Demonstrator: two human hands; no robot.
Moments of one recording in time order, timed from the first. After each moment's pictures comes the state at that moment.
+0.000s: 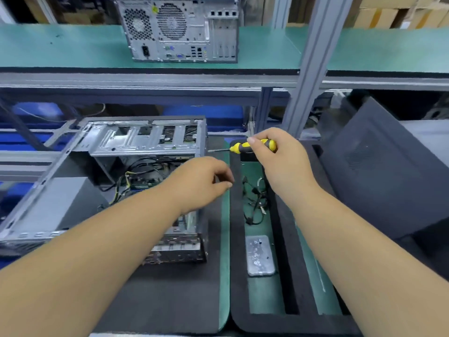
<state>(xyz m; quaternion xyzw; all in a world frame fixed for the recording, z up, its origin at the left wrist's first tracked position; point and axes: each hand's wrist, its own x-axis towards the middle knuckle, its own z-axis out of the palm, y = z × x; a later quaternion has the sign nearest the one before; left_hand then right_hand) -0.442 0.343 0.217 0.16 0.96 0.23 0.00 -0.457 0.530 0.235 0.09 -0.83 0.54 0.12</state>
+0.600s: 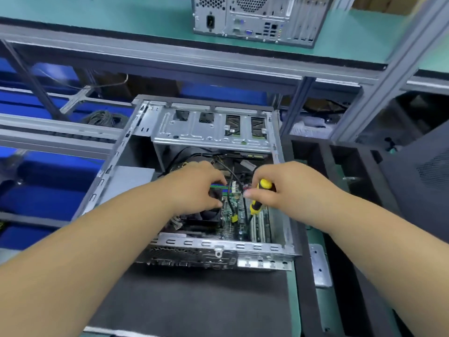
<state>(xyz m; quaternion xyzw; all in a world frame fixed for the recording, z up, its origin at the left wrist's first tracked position) -0.449 0.165 0.178 0.12 0.97 0.14 0.14 -0.460 0.387 0.233 0.31 -0.94 0.13 -0.10</state>
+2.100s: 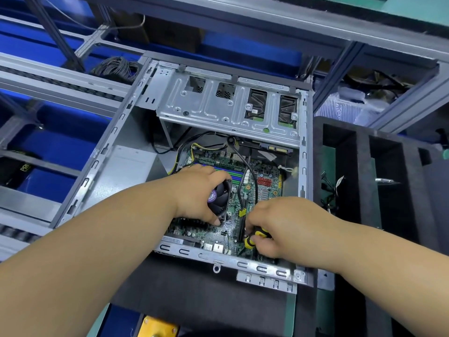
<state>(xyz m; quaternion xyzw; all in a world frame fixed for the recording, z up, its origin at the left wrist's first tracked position) -0.461 0.151 0.125 0.11 0.95 0.15 0.25 -0.471 0.377 0.195 0.49 -0.83 0.02 -0.26</state>
